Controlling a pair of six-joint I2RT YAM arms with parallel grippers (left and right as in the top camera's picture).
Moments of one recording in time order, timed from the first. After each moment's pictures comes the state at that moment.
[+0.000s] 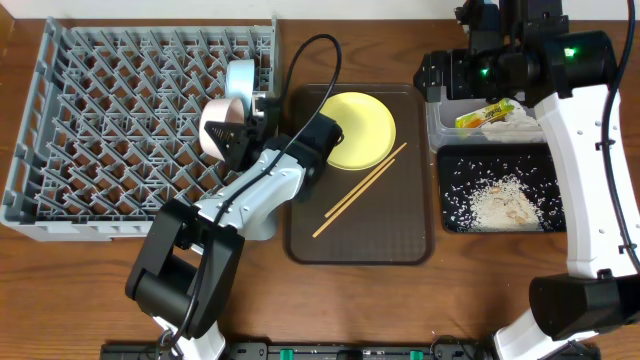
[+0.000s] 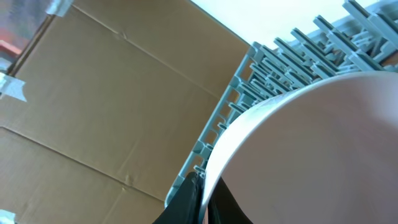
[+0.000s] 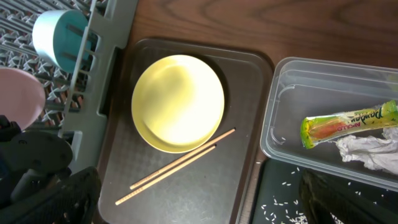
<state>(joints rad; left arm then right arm) -0.52 1.85 1.20 -0.78 -1.57 -0.50 0.17 1.78 2.00 -1.22 -0.26 0.11</state>
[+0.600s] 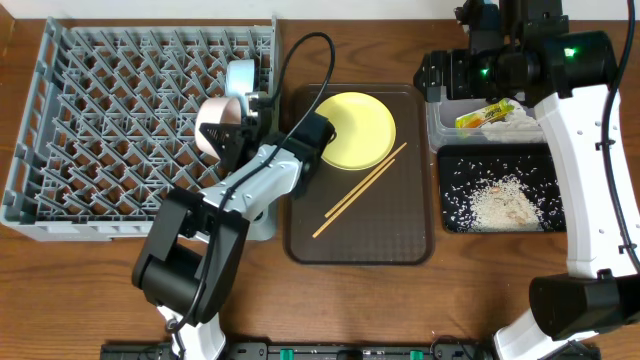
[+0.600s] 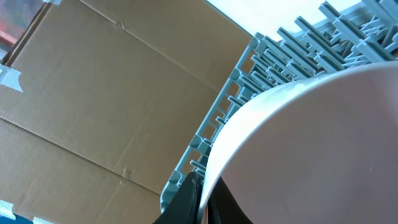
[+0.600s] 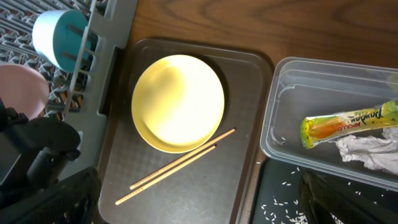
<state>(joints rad) -0.49 1.91 1.20 -0.76 -1.57 -0.53 0.17 1.78 2.00 -1.22 -0.26 0.11</state>
